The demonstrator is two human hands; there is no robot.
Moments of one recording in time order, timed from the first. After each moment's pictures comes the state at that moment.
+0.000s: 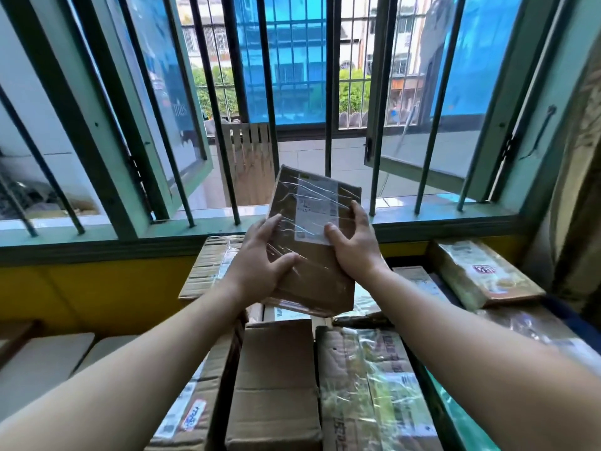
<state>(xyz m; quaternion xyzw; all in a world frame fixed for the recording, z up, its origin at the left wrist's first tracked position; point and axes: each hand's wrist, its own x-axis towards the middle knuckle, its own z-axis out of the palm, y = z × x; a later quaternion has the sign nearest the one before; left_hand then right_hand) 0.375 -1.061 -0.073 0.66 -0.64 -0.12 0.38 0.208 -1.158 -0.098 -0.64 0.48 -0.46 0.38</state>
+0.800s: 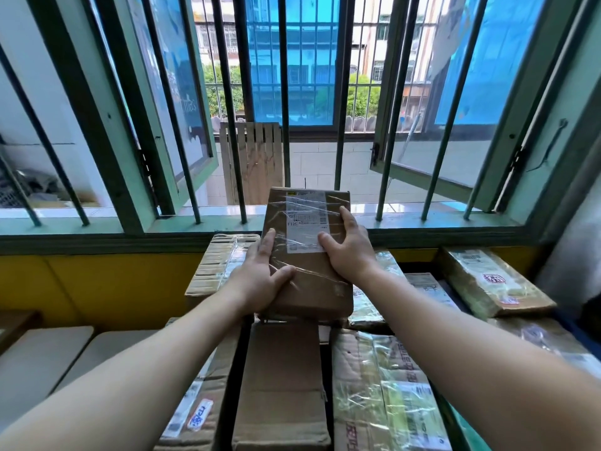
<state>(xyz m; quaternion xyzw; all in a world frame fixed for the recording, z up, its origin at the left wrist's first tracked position) 0.401 -1.070 -0.101 0.73 -0.60 -0.18 0.27 0.229 -1.155 -0.091 -0.71 0.51 -0.37 0.32</state>
